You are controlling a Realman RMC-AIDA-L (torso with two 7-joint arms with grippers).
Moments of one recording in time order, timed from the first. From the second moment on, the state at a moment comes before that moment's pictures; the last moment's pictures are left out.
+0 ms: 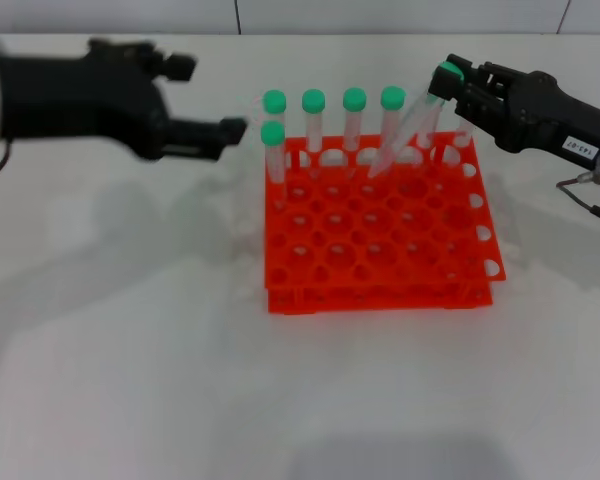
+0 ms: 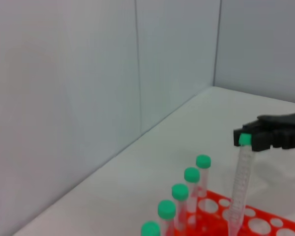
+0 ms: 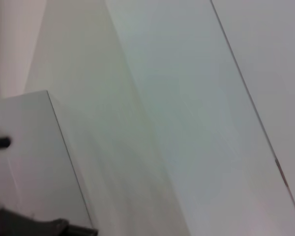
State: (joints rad) left arm -0.29 -2.09 1.15 1.68 2.02 1.47 -2.11; right arm 0.65 2.00 -0.82 -0.22 -1.38 -1.53 1.13
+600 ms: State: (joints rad) left arm 0.05 -2.09 1.13 1.28 1.52 1.35 -1.38; right arm 0.64 2.00 -0.84 -0.30 -1.40 -1.54 1.19
